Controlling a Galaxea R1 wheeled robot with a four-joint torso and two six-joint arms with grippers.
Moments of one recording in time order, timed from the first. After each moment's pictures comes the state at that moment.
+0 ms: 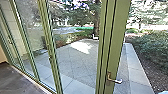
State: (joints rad) left arm 1.51 2.82 -2.46 -0.51 -0.06 0.60; right arm -1.65 2.76 -2.18 -0.10 0.18 0.32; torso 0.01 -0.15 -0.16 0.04
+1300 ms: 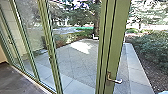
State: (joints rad) left arm 1.51 2.89 -2.51 -0.51 -0.06 0.60; right arm -1.68 2.26 -1.55 -0.11 0.26 0.32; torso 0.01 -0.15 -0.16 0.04
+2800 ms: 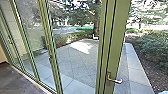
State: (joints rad) left arm 1.51 2.93 -2.55 -0.51 -0.06 0.60; right arm -1.50 1.73 -0.98 -0.11 0.29 0.32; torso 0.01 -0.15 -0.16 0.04
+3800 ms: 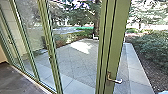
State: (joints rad) left arm 1.51 2.93 -2.55 -0.51 -0.07 0.60; right arm -1.05 1.60 -0.84 0.12 0.05 0.32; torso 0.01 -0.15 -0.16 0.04
